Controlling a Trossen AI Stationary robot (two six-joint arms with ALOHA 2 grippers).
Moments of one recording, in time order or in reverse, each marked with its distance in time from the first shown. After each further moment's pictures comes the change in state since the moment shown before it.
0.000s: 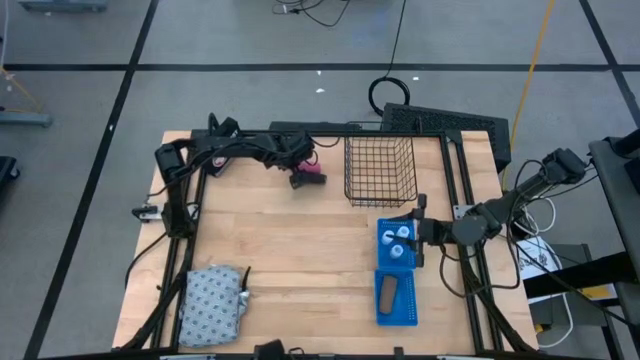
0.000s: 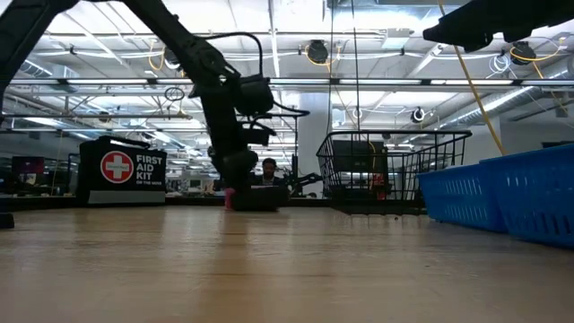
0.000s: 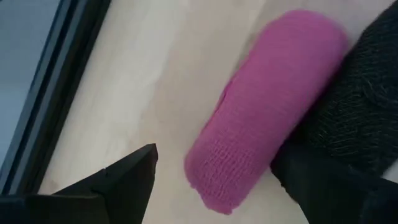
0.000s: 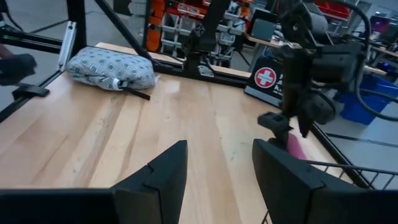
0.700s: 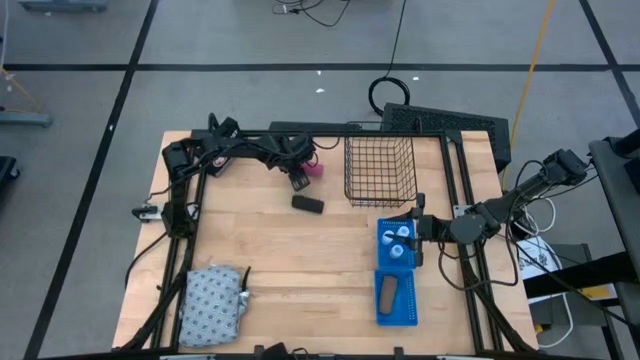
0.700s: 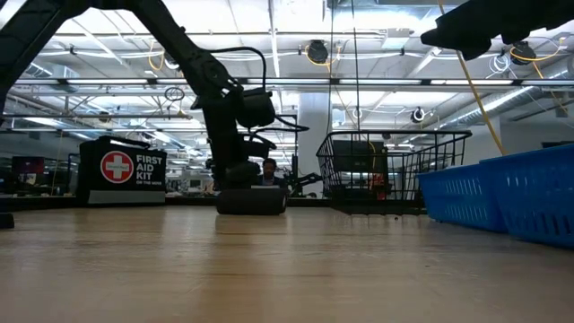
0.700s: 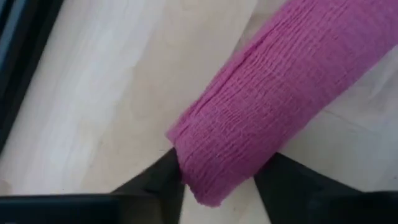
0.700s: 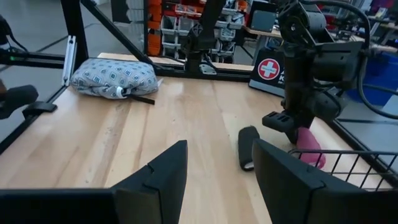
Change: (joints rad) left arm 0.000 0.060 -0.003 0.048 0.059 -0.076; right arm -0.024 0.005 0.000 0.000 -0.029 0.113
